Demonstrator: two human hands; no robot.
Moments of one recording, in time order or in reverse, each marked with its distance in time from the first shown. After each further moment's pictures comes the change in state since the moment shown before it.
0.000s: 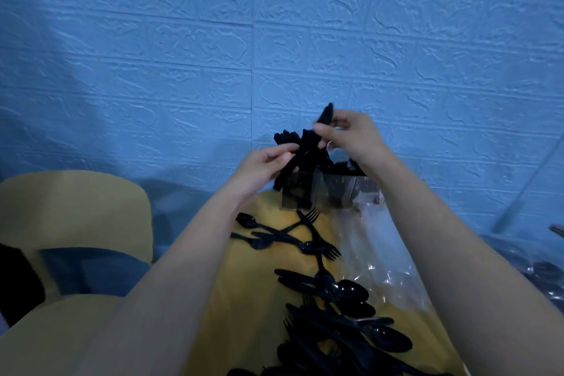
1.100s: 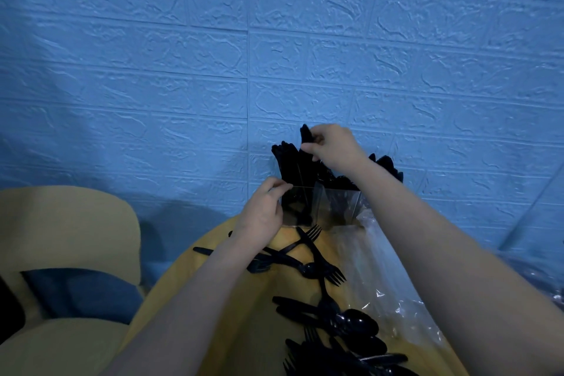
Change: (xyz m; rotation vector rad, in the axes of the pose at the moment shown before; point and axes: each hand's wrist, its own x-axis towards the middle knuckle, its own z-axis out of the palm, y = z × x) left_hand 0.013 -0.068 0.012 0.827 0.152 0.272; right_hand 0.056 0.034 0.018 -0.583 -0.066 0.010
